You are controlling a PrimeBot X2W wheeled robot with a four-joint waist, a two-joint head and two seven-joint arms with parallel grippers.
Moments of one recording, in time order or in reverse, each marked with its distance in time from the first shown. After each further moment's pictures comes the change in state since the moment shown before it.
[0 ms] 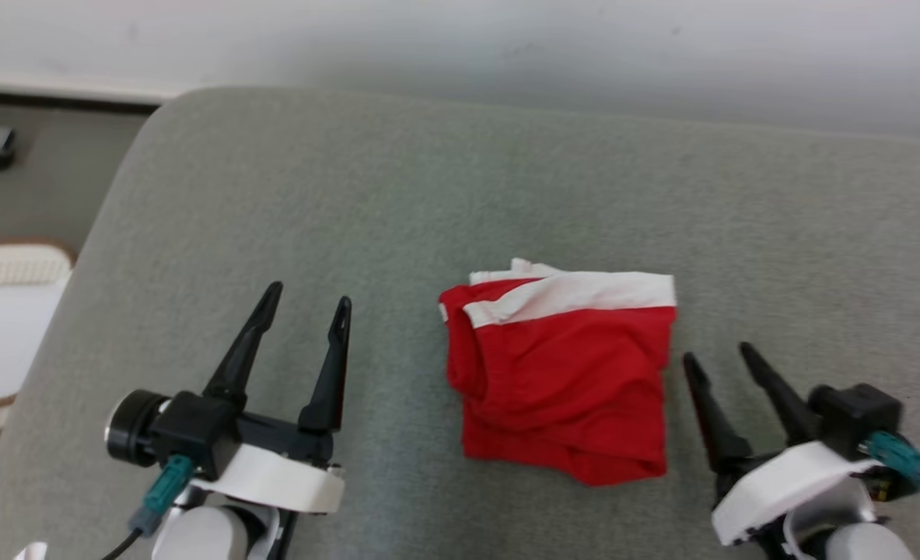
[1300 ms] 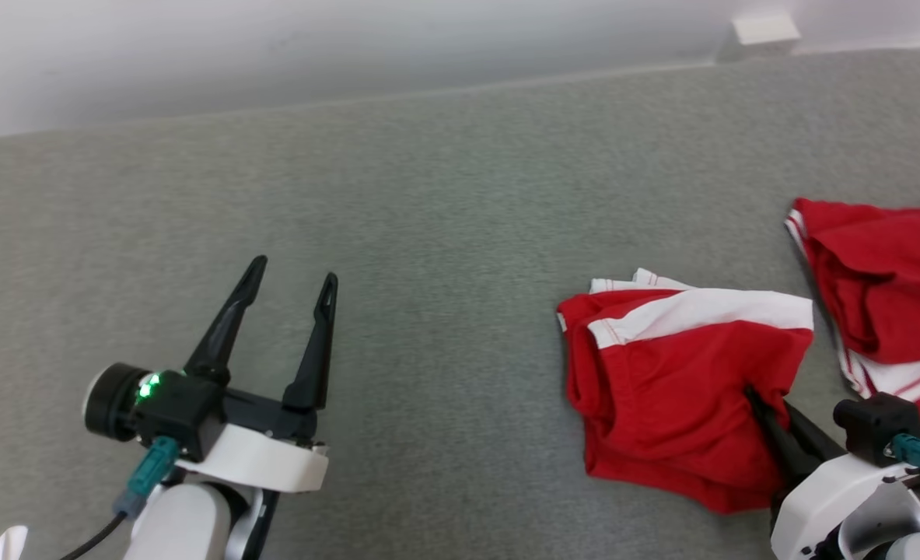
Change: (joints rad) left arm -0.039 0.015 0.032 0.018 0.034 -0.027 -0.013; right arm -0.004 -0.177 0.074 0.072 0.038 0.002 0.072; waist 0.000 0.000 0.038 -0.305
